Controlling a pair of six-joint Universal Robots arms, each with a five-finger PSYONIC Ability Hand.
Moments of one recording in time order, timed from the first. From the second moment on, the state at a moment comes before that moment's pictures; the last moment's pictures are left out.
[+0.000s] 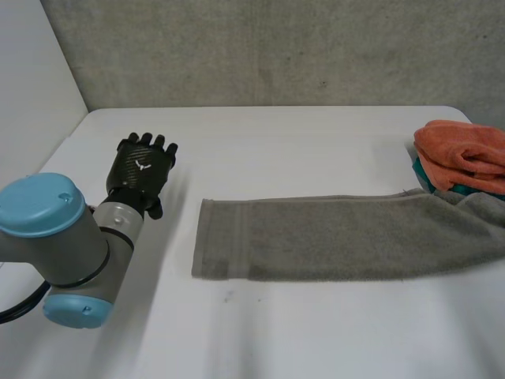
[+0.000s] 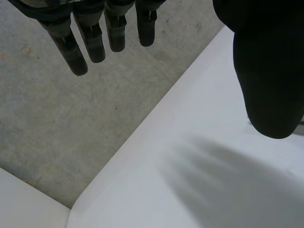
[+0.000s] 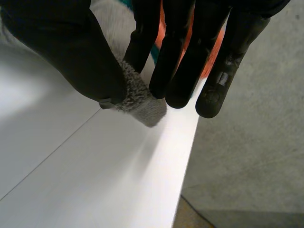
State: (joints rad) left arm 4.31 -1.99 -1.71 3.66 -1.61 3.68; right arm 1.09 -1.21 1.76 -0.14 1.07 2.26; left_hand 0.19 0.20 0.21 0.20 0.05; right_hand 0.97 1.18 1.18 1.19 0.98
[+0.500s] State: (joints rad) left arm 4.40 -1.83 -1.77 3.66 -1.61 3.68; right arm 2.26 -1.02 1.25 -0.15 1.18 2.57; left_hand 0.19 0.20 0.21 0.20 0.05; right_hand 0.98 1.18 1.19 1.19 0.99
